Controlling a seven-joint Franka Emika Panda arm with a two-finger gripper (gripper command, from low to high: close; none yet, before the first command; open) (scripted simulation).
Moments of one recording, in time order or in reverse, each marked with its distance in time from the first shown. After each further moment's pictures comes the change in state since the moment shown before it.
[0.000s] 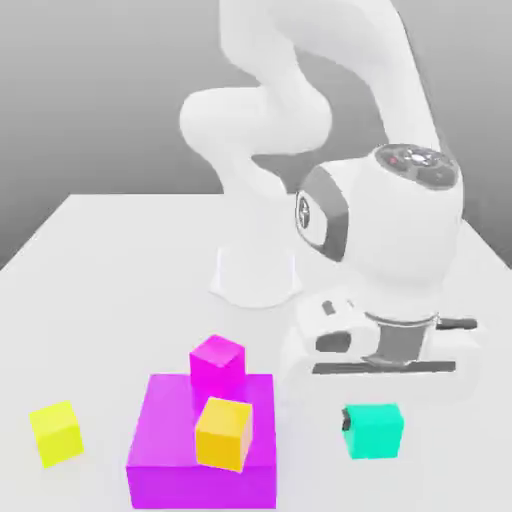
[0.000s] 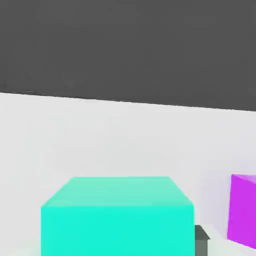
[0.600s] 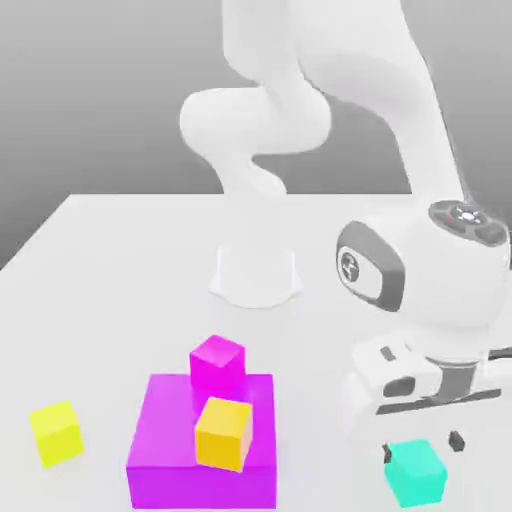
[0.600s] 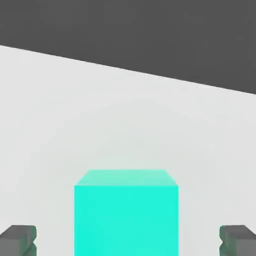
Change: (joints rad) arm 0.195 0.369 0.040 0.067 -0.178 0.297 0.140
